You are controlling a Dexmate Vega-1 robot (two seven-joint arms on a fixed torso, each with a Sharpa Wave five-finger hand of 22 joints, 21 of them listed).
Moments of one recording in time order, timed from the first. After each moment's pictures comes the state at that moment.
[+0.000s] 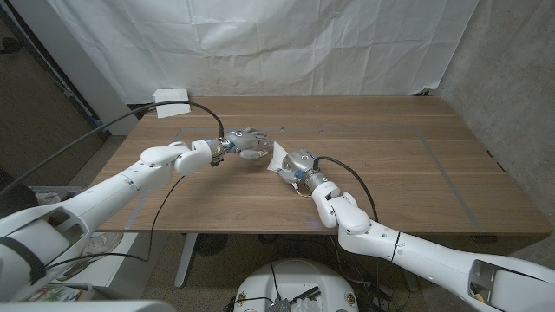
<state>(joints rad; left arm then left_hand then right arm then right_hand) 0.54 0.79 0.74 -1.34 0.78 -0.44 0.03 0.25 0.16 0.72 0.09 0.22 0.35 0.00 0.18 0.18 0.25 -0.03 0.22 0.20 0.03 0.02 0.22 0.20 -0.18 0.19 0.57 0.21 -0.73 -0.55 -1.08 -1.77 -0.88 -0.61 -0.17 0.70 0.01 0.51 -0.02 0.18 0.86 -0.05 0.22 0.19 0.71 0.00 0.46 0.23 0.65 -0.06 0.58 0.52 0.28 0.07 1.06 0.17</state>
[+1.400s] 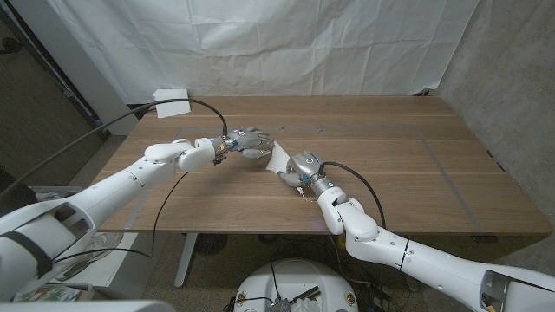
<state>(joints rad) 0.51 0.78 0.76 -1.32 0.79 -0.44 0.01 0.24 0.16 0.72 0.09 0.21 0.34 0.01 0.18 0.18 0.25 -0.04 0.22 0.20 0.02 0.02 0.22 0.21 -0.18 0.19 0.57 0.21 -0.78 -0.58 -1.05 -1.77 -0.90 -0.57 -0.19 0.57 0.00 0.47 -0.03 0.17 0.98 -0.03 0.24 0.20 0.83 0.01 0.50 0.26 0.70 -0.06 0.58 0.55 0.28 0.08 0.99 0.17</state>
